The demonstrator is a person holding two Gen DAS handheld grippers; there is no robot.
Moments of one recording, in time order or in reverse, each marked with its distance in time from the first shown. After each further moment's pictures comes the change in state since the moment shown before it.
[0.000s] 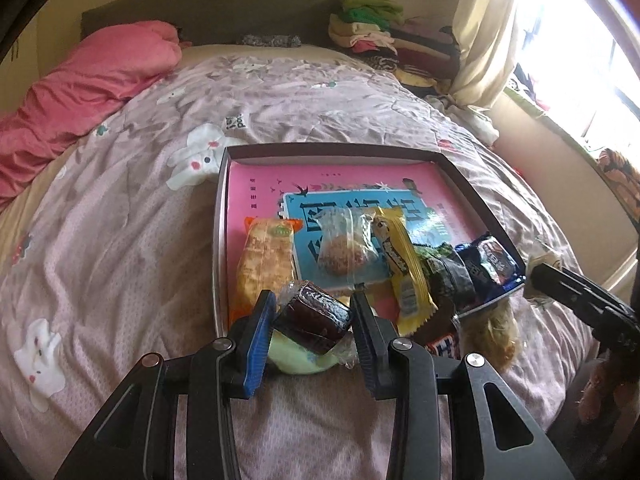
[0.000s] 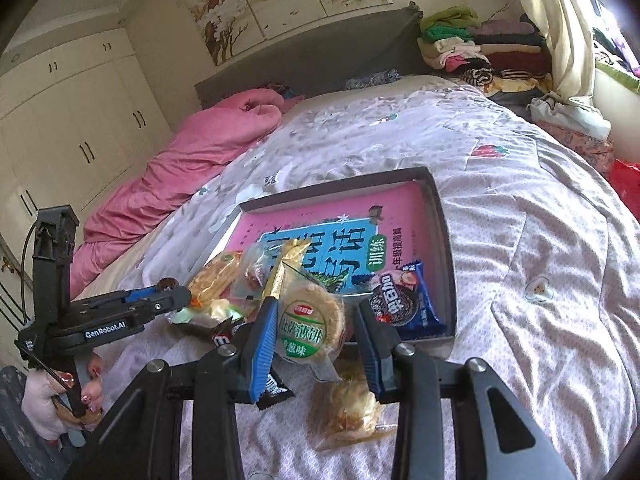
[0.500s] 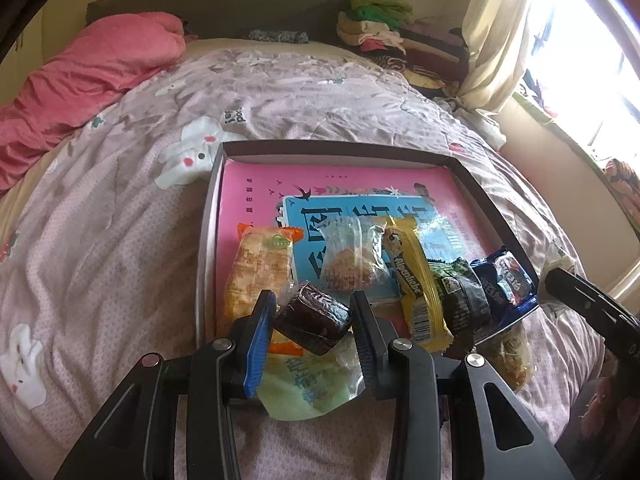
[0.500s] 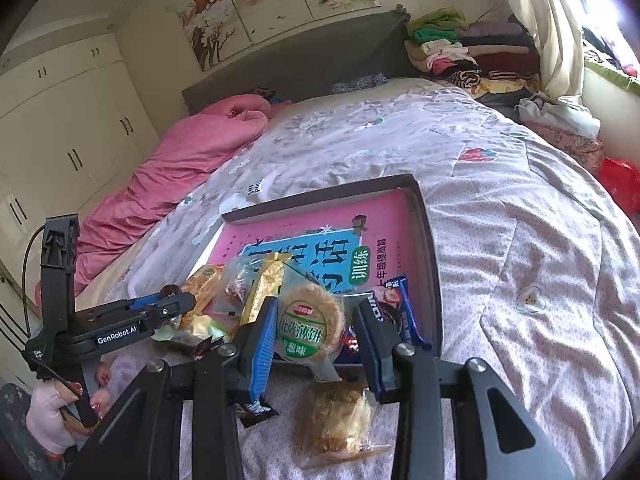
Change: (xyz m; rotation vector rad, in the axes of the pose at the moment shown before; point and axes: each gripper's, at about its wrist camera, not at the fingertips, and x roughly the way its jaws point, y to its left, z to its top) left arm 0.028 0.001 0.010 -0.036 0.015 -0.002; right arm 0.009 -0.006 0.010 0.016 -0.016 -0.048
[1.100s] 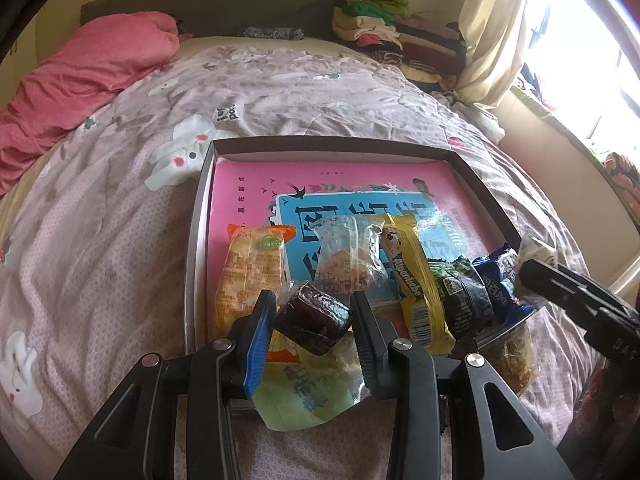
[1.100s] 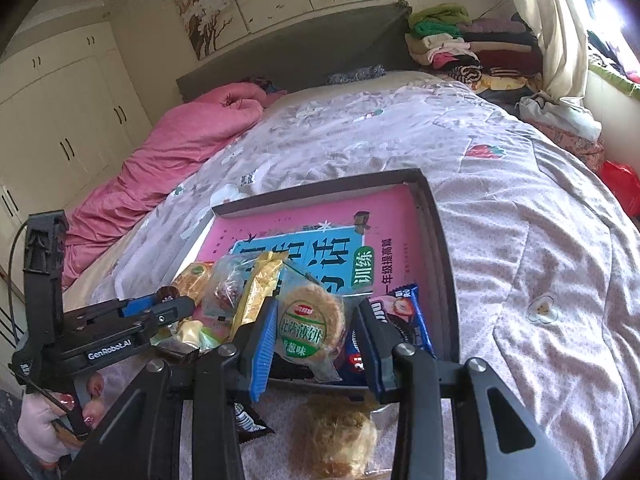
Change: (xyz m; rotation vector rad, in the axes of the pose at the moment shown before) left arm 0.008 -0.003 0.003 0.015 0.012 -0.003; right arm 0.028 0.005 0.007 -0.019 0.041 -0.028
